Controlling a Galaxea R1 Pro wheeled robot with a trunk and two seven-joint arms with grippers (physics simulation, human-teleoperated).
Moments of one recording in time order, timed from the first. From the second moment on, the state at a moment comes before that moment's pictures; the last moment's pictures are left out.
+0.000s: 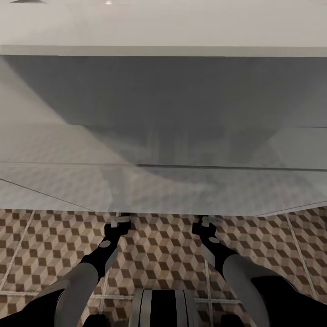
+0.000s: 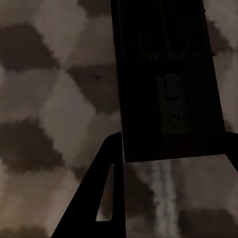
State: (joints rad) left arm -0.83 -0.09 0.32 -0.25 -0.33 -0.29 0.09; right arm -0.92 0.11 0.05 -0.09 -0.11 -0.27 -0.14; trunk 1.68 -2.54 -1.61
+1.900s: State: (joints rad) left arm -0.83 -0.08 0.31 -0.25 -0.33 -0.28 0.08; right arm -0.94 0.12 0.05 -0.09 -0.11 -0.33 -0.15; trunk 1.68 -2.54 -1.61
